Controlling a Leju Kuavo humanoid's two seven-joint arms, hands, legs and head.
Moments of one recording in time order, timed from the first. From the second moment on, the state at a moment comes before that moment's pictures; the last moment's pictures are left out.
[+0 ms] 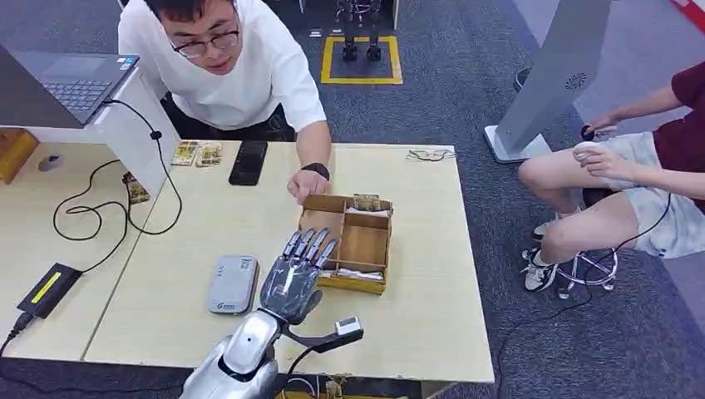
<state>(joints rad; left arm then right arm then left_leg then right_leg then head) -0.26 -0.13 -0.51 -1.06 -1.52 0.46 0.12 0.00 0.22 -1.17 -0.73 1.57 -0.07 0.08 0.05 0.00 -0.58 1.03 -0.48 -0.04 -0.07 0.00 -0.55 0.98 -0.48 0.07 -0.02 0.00</state>
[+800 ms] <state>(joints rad) -0.25 -0.13 -0.51 -1.13 -1.52 0.48 0.10 0.00 0.22 -1.17 -0.73 1.57 -0.08 0.08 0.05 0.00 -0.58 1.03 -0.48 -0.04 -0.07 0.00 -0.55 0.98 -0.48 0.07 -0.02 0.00</state>
